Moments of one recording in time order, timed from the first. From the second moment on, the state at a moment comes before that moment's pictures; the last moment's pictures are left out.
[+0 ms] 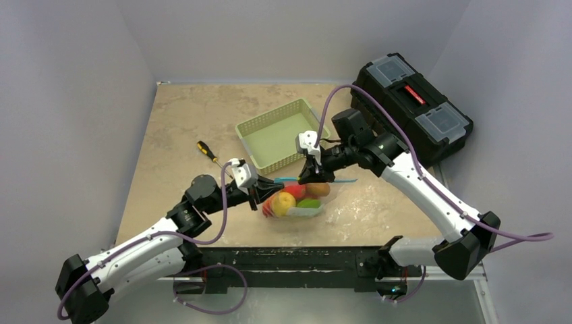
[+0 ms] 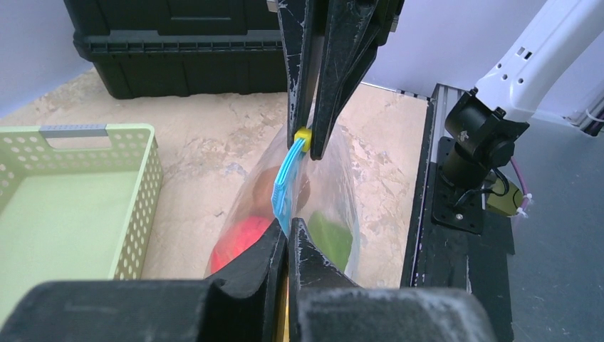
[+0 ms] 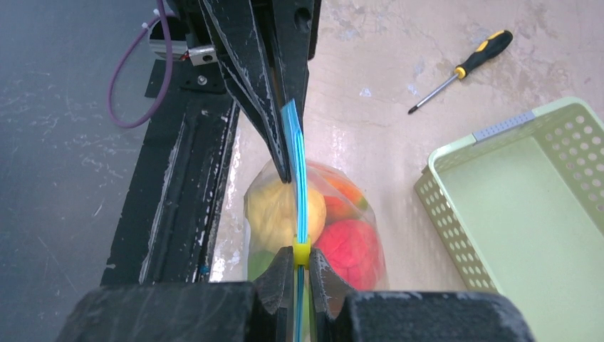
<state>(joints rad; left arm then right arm) -0.81 0.76 0.45 0.35 0.38 -0.08 0.65 1.29 1.32 -0.85 -0.80 -0.68</state>
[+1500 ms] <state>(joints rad) -0.81 0.60 0.38 0.23 0.21 -0.08 0.16 1.14 1.20 -1.14 -0.70 -1.07</state>
